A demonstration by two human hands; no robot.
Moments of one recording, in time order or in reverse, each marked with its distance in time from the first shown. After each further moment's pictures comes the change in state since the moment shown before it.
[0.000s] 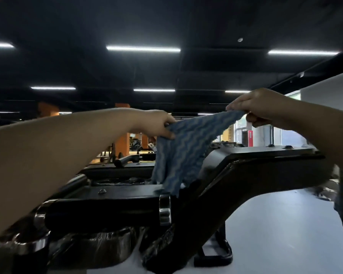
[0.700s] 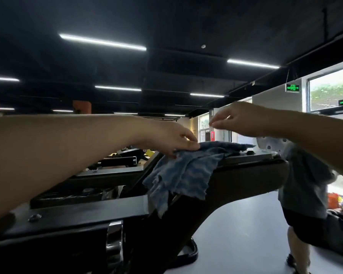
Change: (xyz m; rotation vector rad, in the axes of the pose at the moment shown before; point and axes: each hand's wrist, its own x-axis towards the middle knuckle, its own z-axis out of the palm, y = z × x) left_hand 0.040 0.069 0.039 -0.262 -0.245 0.184; right_hand -0.009 0.016 -0.024 -0.702 -0.076 -0.096
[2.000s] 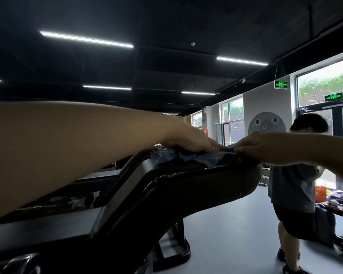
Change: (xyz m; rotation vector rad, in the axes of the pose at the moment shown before) left_hand 0.093 0.076 0.039 0.287 -0.190 -0.008; right_hand -0.046 0.097 0.009 0.028 -0.260 0.140
